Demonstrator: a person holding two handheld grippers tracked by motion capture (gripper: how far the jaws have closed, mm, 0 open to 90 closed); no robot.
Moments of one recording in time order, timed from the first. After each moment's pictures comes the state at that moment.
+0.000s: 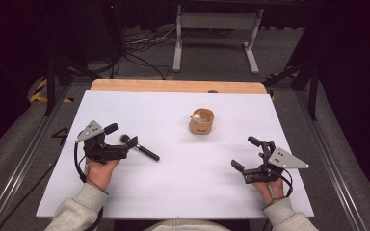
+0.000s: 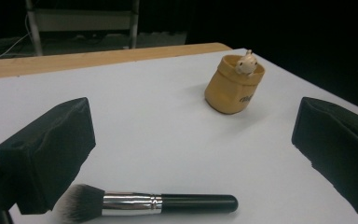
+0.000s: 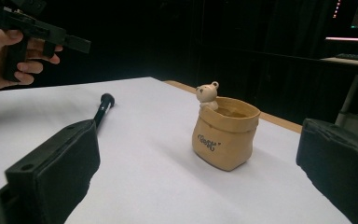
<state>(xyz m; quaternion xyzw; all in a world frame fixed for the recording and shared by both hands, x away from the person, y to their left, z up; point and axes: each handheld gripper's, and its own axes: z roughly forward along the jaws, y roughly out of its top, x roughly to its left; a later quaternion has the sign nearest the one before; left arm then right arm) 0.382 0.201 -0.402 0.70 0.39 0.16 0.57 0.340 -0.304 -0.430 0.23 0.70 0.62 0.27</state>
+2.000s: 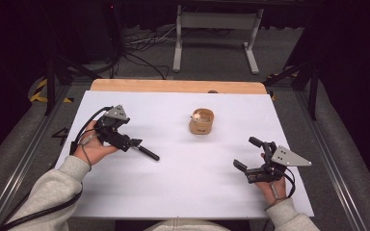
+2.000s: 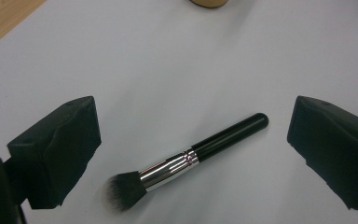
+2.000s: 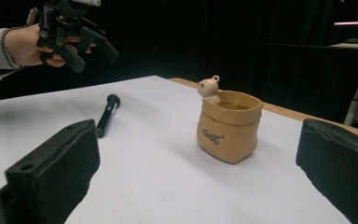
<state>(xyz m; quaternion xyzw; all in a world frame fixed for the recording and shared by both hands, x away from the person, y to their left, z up) 0.448 0.183 -0.371 0.90 0.23 0.10 0.35 0.341 -0.311 -0.430 0.24 0.70 0.63 0.24</state>
